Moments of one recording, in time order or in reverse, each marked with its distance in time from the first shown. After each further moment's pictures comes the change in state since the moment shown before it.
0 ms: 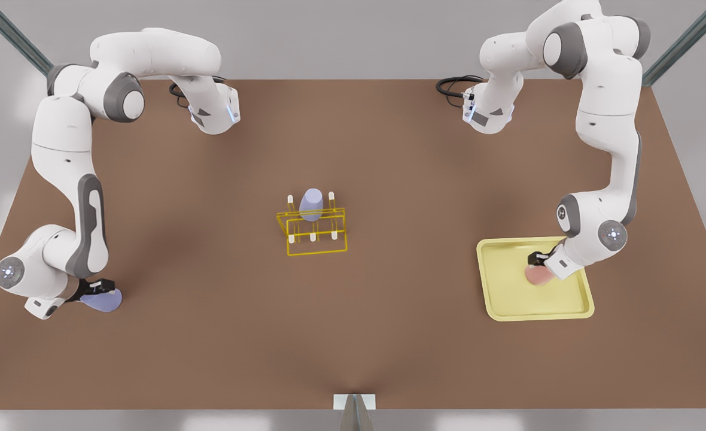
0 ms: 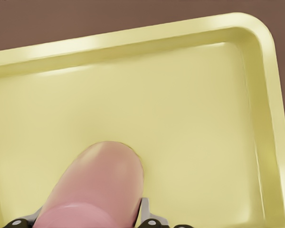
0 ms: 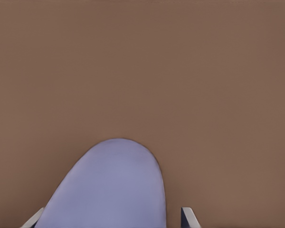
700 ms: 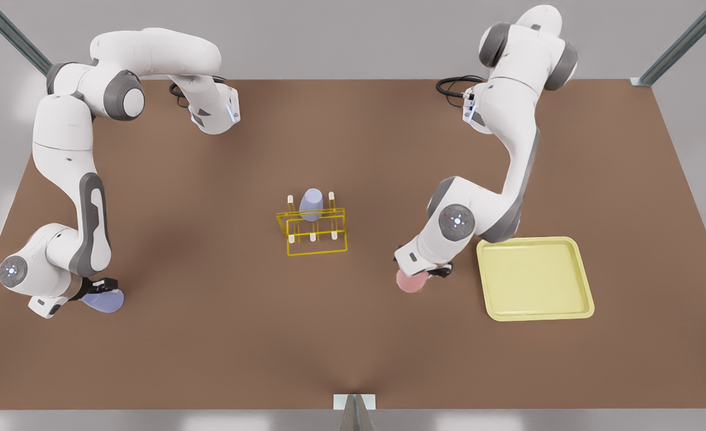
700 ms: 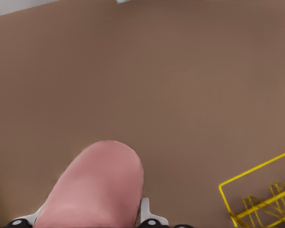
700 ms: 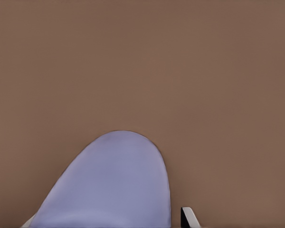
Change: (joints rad) left arm -0.597 0.142 -0.024 0.687 -0.069 -0.456 -0.442; right arm 0.006 -0.018 0.005 -0.031 0.001 0.003 0.007
